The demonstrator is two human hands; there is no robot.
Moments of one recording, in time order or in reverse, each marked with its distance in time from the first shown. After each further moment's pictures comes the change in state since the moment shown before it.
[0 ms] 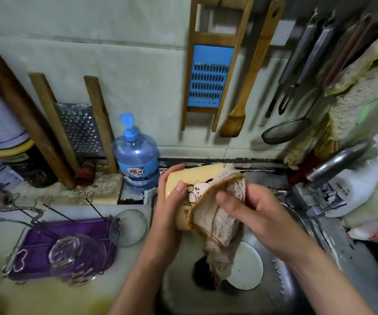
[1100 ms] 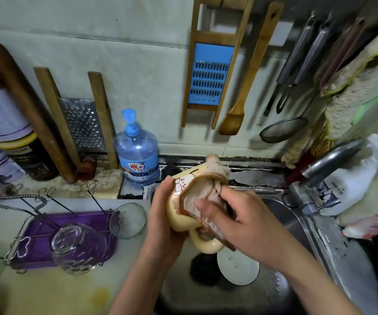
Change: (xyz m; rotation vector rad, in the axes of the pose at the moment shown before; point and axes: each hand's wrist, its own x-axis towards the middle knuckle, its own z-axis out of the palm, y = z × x) left_hand -0.017 0.005 0.011 -0.201 0.089 -0.194; right_hand -0.009 0.009 0.014 -0.820 0.058 -0.117
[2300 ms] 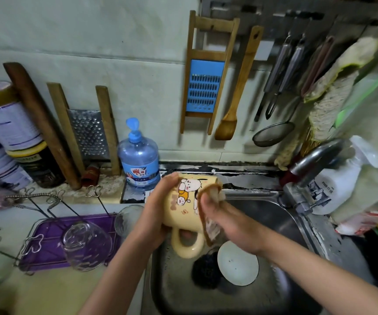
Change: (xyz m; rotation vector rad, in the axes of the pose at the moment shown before) left_hand -0.015 0.029 -0.002 0.296 -0.084 -0.021; right_hand -0.009 -0.010 0.013 0.740 -0.334 0.105
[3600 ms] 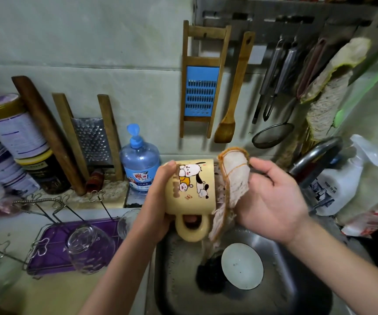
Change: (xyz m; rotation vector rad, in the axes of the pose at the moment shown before) left_hand 0.001 0.014 0.016 0.057 0.036 0.078; right_hand -0.009 -0.019 -0.042 0.923 -0.209 0.018
